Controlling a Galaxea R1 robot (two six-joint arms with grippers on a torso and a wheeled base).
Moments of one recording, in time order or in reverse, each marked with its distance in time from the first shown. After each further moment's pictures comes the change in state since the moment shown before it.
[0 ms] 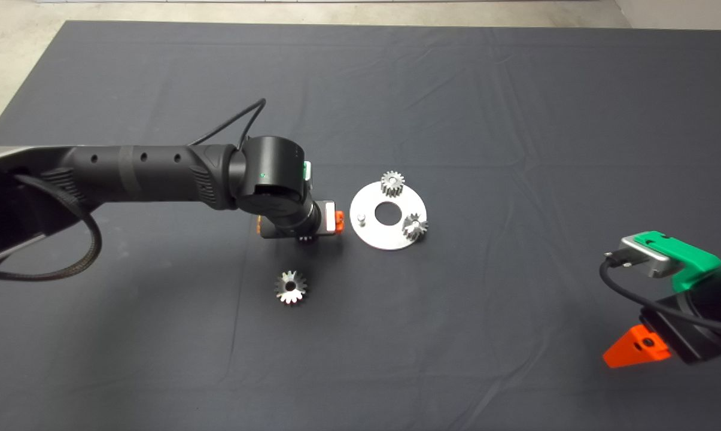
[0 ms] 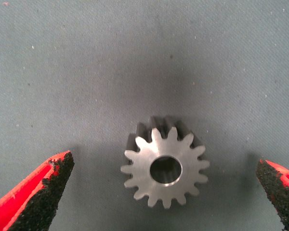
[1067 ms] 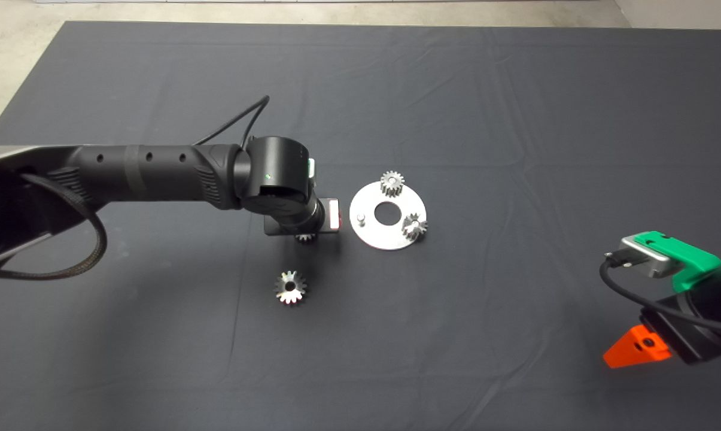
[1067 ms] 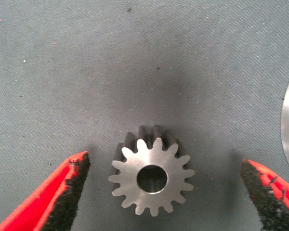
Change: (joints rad) left arm 0.000 0.011 -0.004 0.027 0.000 0.001; right arm 0.000 0.000 0.000 0.000 0.000 0.000
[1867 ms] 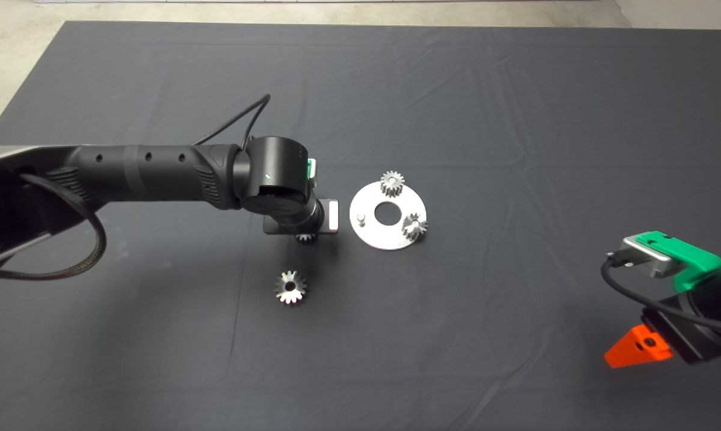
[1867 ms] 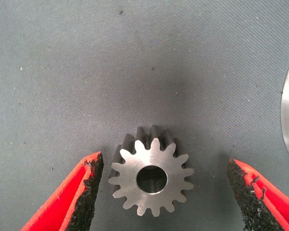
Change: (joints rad) left arm 0.000 -0.001 0.000 0.000 0.000 0.060; right arm 0.000 -0.005 0.000 0.000 0.000 0.000
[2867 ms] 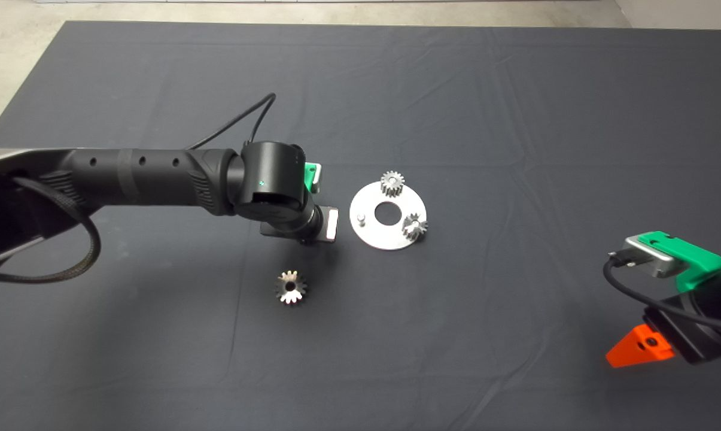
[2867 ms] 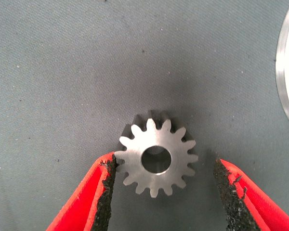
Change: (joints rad) left arm 0.003 -0.016 0.047 0.000 0.005 0.091; right arm 0.000 -0.009 0.001 0.000 0.000 0.000
